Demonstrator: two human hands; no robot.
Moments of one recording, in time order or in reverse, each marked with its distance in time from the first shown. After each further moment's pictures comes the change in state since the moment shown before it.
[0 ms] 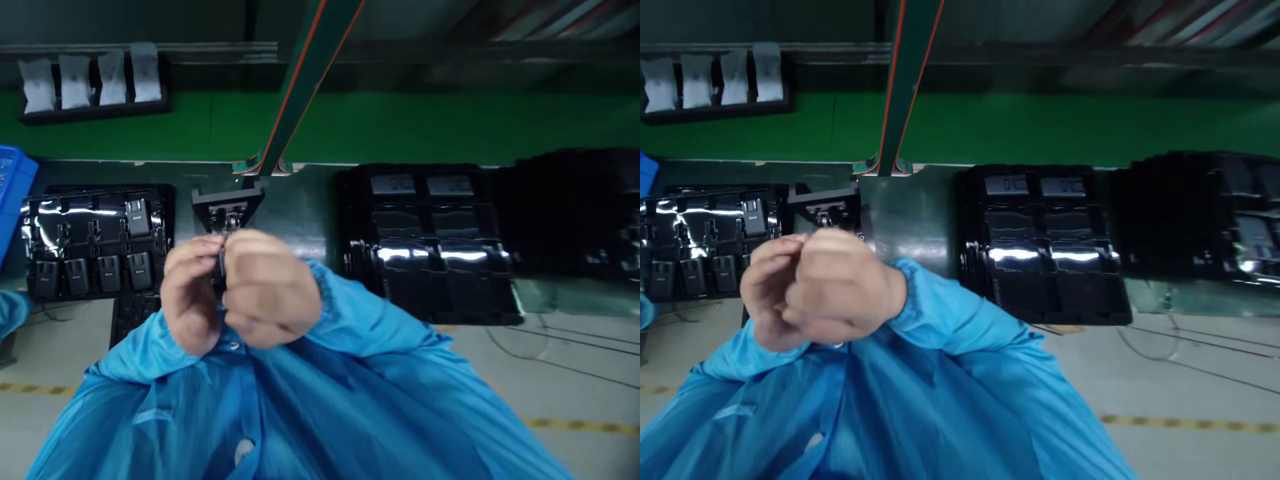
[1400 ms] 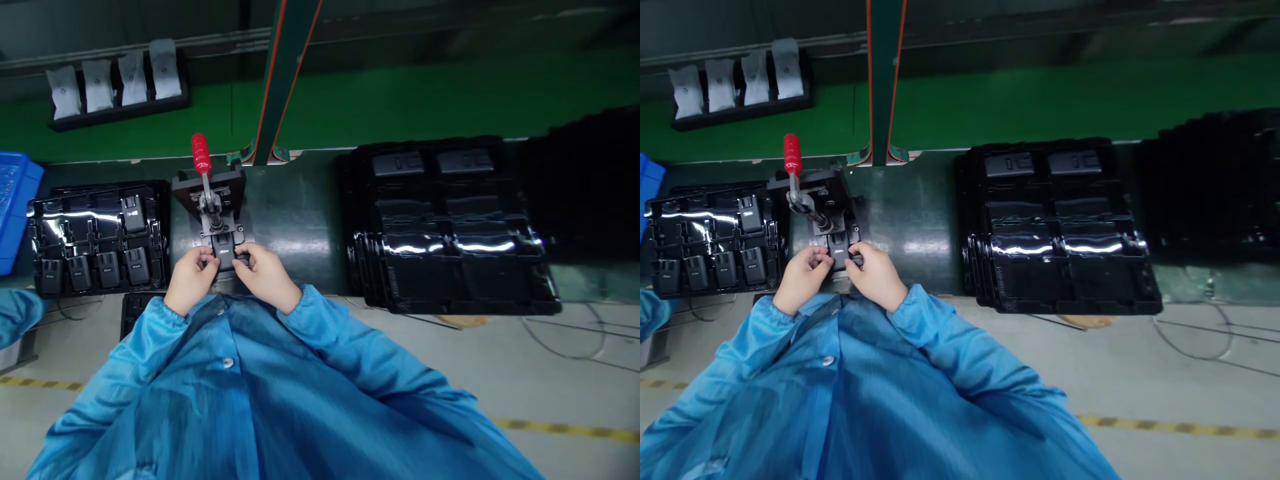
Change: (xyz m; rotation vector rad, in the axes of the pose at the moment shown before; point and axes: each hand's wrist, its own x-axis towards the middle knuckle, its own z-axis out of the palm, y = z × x) left_hand -0.054 -0.064 -0.048 0.495 -0.447 -0.959; right_hand -0.141 0.028 0.061 -0.032 0.133 1.181
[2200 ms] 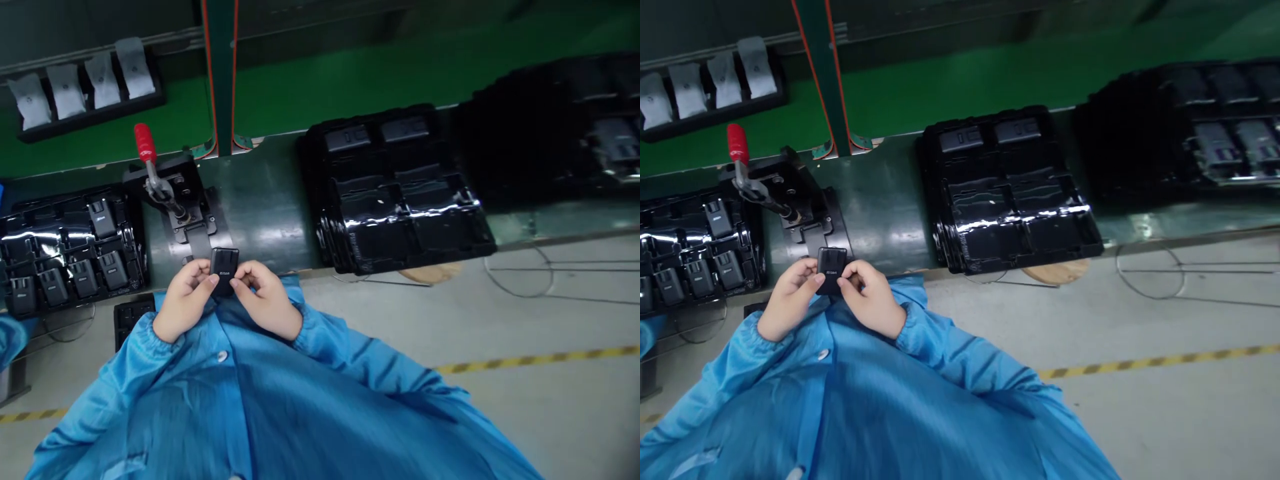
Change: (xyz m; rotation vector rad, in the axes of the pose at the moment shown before) left_hand -0.059 0.034 0.014 -0.328 -0.290 0.065; right_hand -0.090 -0.005 -0.010 0.419 0.081 0.104
